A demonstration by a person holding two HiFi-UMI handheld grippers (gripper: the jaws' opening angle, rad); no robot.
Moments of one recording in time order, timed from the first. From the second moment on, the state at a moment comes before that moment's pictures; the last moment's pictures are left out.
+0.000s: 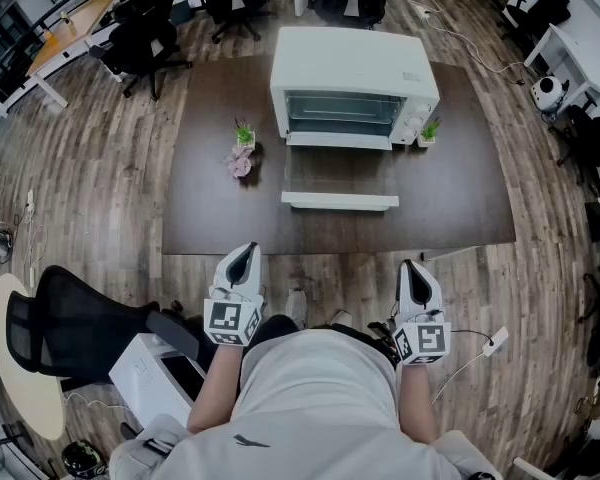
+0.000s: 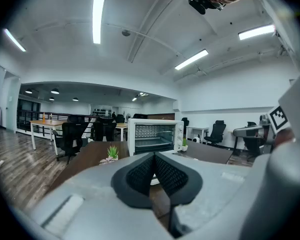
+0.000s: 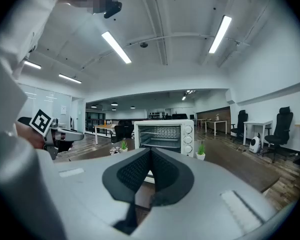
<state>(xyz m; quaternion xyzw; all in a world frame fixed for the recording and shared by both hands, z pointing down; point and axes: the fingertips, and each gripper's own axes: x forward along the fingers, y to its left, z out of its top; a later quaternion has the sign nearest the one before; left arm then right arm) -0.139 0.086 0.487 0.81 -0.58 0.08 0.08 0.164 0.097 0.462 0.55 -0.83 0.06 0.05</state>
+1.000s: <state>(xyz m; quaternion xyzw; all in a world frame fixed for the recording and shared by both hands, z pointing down) -0.158 0.040 0.499 0.82 -0.56 0.07 0.09 0.156 0.056 0.468 0.58 -0.81 0.09 0.04</state>
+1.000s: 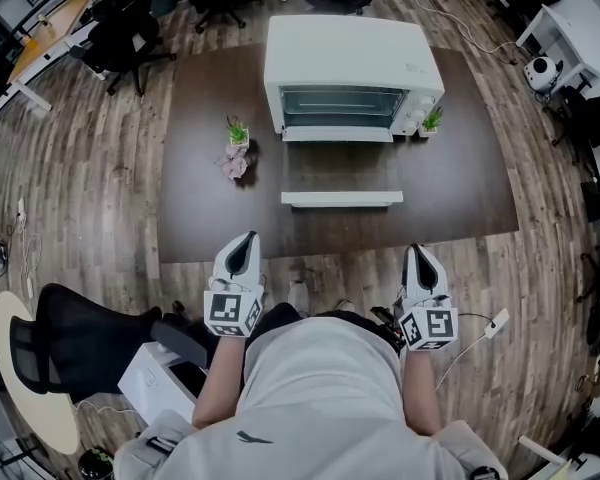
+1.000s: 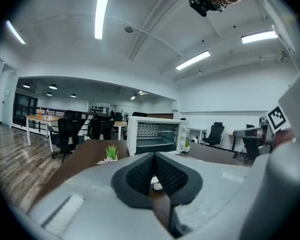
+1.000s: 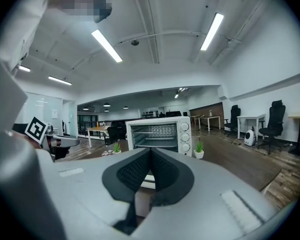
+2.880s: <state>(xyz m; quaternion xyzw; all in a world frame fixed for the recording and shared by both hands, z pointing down) -0.162 -0.075 0.520 0.78 -0.60 0.12 0.12 0.169 -0.076 0.706 0.45 -0.80 0.28 0.29</state>
